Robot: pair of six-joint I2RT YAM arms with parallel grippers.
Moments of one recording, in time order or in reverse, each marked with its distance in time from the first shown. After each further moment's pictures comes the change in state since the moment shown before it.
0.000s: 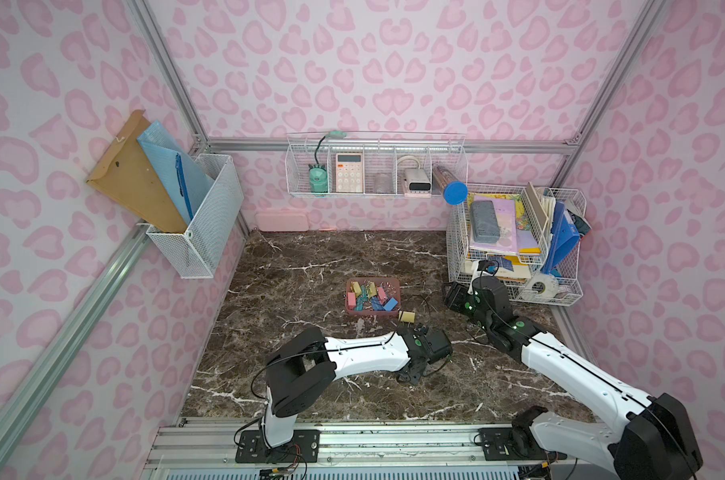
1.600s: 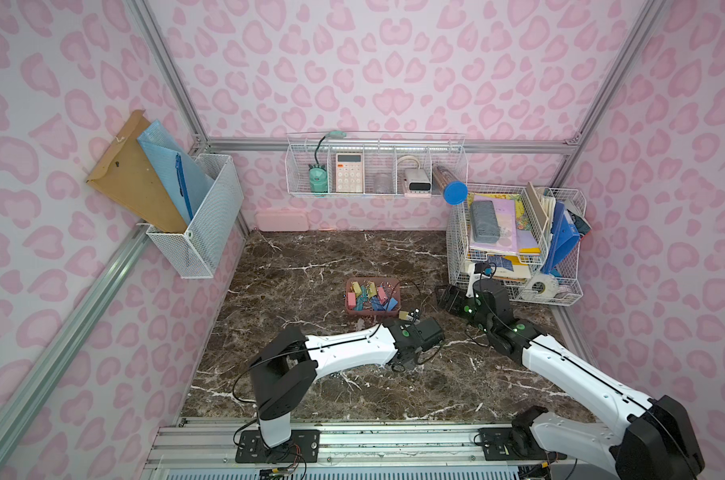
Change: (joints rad) left arm 0.082 -0.152 -0.014 0.034 -0.105 -0.007; right arm 0.000 -0.048 -0.051 0.025 -0.081 0.005
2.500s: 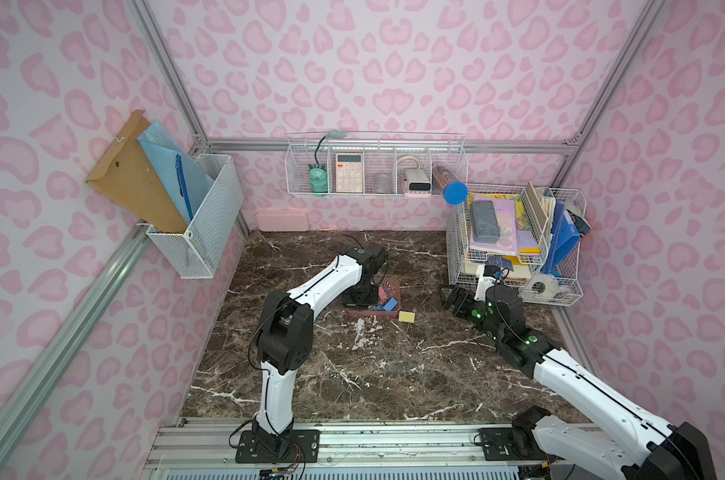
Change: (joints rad) left arm 0.539 0.269 0.443 -0.372 0.314 0.131; right arm 0.000 -0.112 -0.043 0.036 -0.029 0.017
